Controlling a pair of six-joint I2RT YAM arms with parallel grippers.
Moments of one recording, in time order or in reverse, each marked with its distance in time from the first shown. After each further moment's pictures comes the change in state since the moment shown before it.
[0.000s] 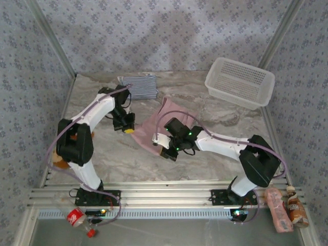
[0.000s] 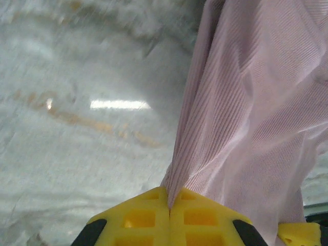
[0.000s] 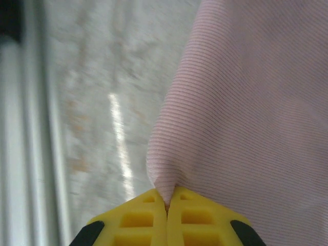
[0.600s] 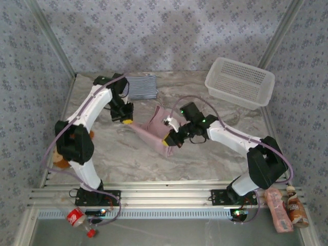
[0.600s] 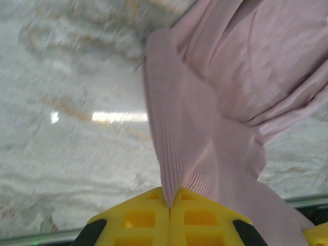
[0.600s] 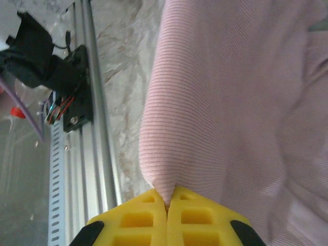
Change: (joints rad) left arm 0.006 0.080 0.297 -0.141 -0.002 0.012; right arm -0.263 -0.042 0.053 -0.016 -0.347 0.126
